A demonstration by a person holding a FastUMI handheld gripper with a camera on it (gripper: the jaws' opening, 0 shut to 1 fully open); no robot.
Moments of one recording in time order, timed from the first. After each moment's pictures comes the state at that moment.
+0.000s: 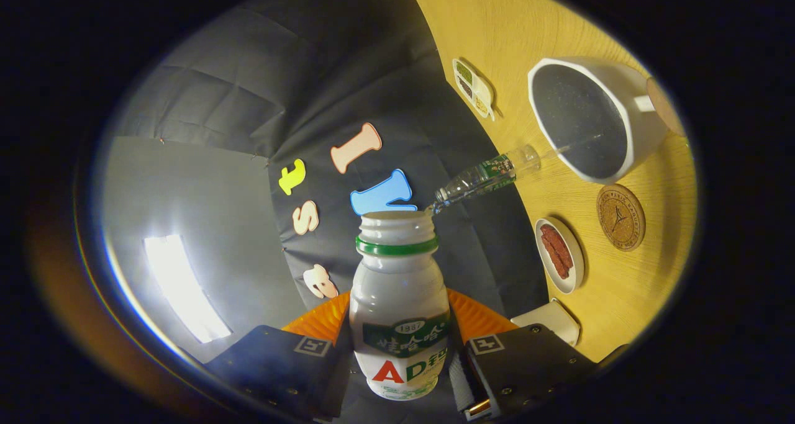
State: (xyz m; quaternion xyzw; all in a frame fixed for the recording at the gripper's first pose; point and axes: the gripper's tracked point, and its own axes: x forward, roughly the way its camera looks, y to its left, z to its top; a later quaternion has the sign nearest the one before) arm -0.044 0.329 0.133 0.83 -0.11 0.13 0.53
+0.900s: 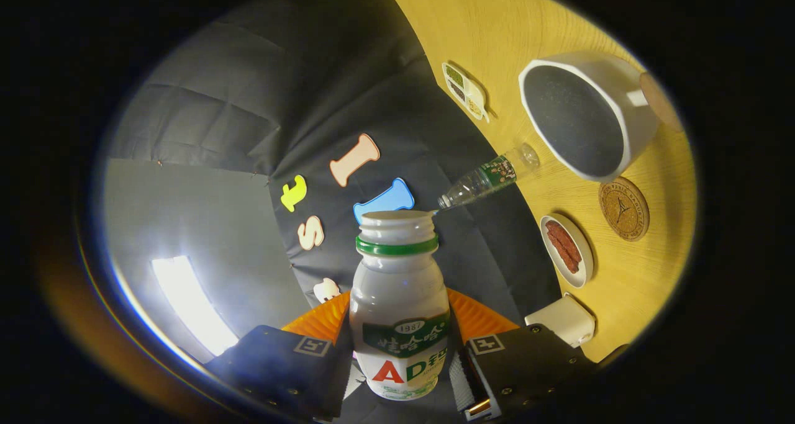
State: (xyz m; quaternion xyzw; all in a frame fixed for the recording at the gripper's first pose) arm -0.043 0.322 0.135 0.85 -0.12 0.12 0.49
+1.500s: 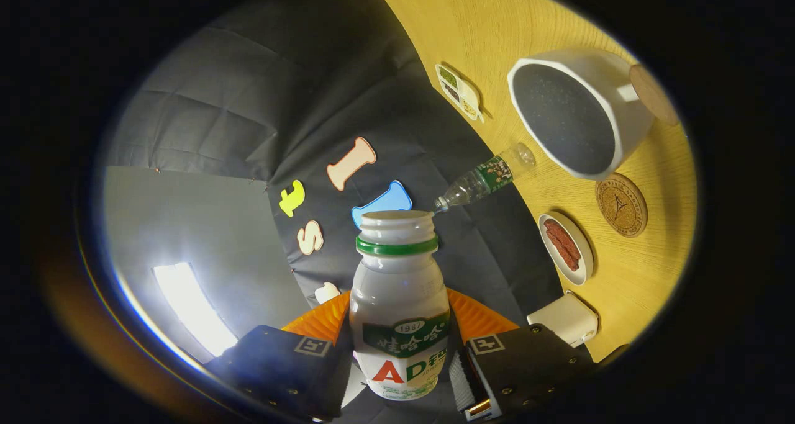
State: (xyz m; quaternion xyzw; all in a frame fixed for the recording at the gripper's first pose) arm -0.040 0.323 0.131 0.86 -0.12 0.12 0.48
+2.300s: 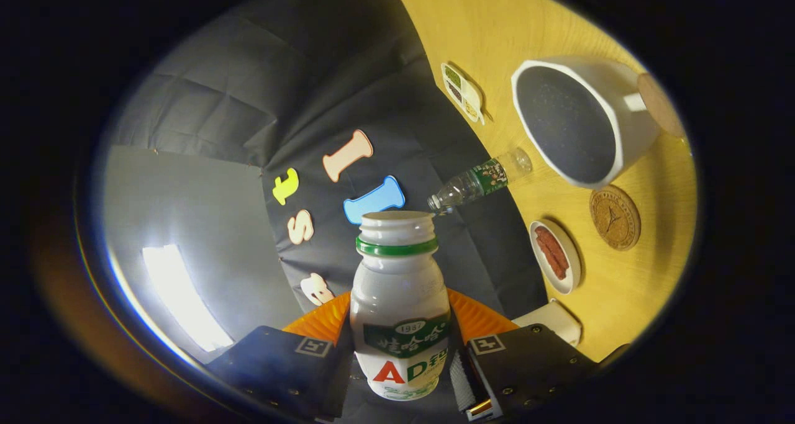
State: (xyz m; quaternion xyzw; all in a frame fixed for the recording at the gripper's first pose) arm -0.032 0.339 0.116 0.82 -0.09 0.11 0.56
